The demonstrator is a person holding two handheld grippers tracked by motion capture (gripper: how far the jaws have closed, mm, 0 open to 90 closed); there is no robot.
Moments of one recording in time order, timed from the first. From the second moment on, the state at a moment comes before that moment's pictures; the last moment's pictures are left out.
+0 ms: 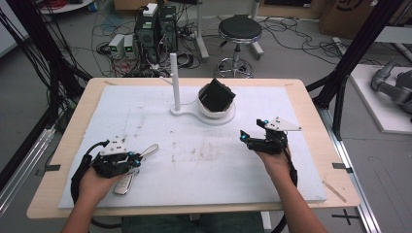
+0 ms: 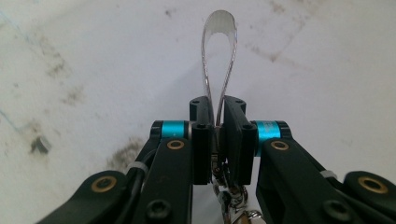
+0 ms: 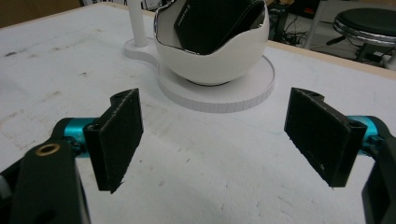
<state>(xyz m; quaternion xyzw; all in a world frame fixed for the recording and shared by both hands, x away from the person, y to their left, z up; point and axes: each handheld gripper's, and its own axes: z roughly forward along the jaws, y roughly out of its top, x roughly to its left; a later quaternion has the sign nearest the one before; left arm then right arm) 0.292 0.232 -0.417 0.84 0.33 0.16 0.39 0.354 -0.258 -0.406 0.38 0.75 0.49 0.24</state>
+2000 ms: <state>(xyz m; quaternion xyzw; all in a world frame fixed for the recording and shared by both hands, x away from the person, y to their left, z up) 0.415 0.149 -0.296 0.76 0.35 0.33 0.43 0.357 -0.276 -0.408 0.39 0.74 0.49 0.24</state>
